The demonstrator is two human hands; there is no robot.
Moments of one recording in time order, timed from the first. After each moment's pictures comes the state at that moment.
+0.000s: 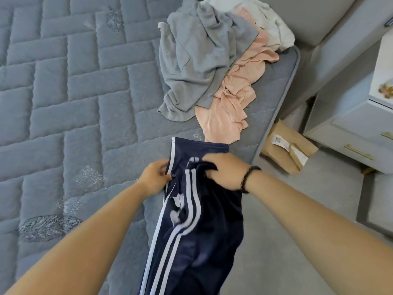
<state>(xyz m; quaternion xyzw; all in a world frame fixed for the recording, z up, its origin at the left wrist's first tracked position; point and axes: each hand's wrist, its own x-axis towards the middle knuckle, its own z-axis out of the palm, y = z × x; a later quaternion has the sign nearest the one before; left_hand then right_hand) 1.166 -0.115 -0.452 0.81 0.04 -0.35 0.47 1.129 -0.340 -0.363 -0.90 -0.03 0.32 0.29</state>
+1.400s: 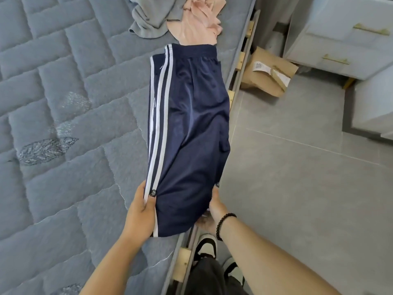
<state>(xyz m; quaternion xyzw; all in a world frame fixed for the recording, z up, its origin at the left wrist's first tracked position) 0.855 -0.015 -0.439 0.82 0.09 -0.31 0.48 0.795 -0.178 -0.519 -0.21 0.60 0.23 0.73</state>
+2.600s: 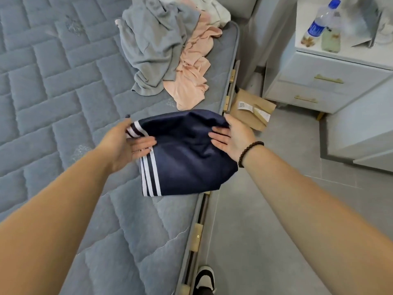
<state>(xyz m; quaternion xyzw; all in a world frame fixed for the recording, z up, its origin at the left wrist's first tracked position) 1.088 -0.096 -0.303 0.67 0.20 -0.38 0.61 0.982 -0.326 -0.307 -0.42 0.46 0.00 0.78</state>
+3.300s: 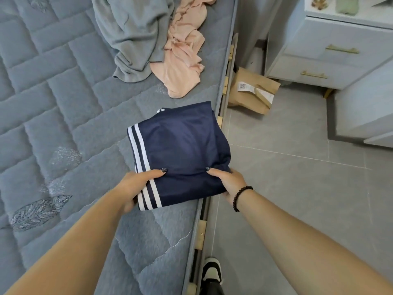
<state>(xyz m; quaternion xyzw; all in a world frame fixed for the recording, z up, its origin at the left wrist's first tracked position) 1.037 -0.089 -0.403 0.72 0.20 -0.48 0.46 0.911 -0.292 -0.457 -0.42 0.54 0.08 0.73</state>
